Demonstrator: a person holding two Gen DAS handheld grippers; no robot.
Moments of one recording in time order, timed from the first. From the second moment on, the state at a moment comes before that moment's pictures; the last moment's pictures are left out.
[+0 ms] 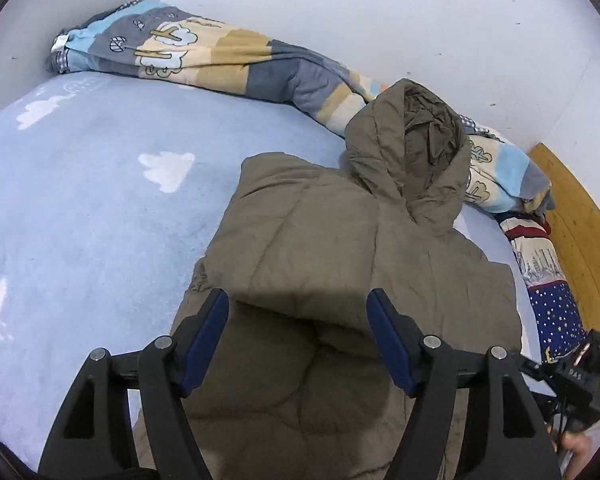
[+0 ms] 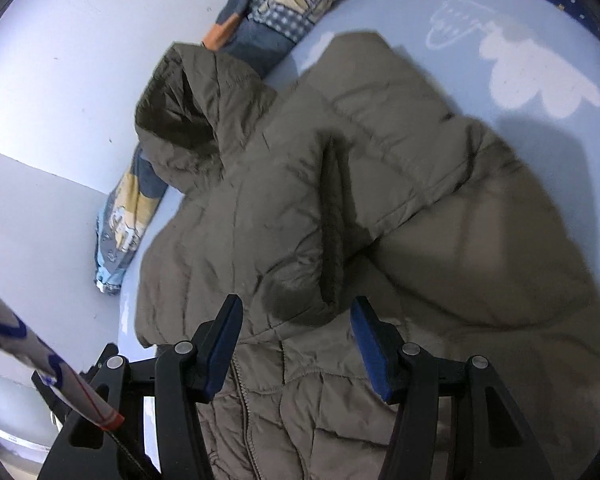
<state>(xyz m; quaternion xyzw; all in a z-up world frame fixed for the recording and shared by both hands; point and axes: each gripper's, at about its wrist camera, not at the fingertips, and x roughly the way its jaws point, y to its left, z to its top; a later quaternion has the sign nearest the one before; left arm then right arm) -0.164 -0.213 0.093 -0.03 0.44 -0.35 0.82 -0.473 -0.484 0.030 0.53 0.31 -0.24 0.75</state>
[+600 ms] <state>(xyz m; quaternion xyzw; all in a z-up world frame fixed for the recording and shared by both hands) -0.159 -0.230 0.056 0.06 0.48 -0.31 0.82 -0.449 -0.506 0.039 0.37 0.35 -0.36 0.78</state>
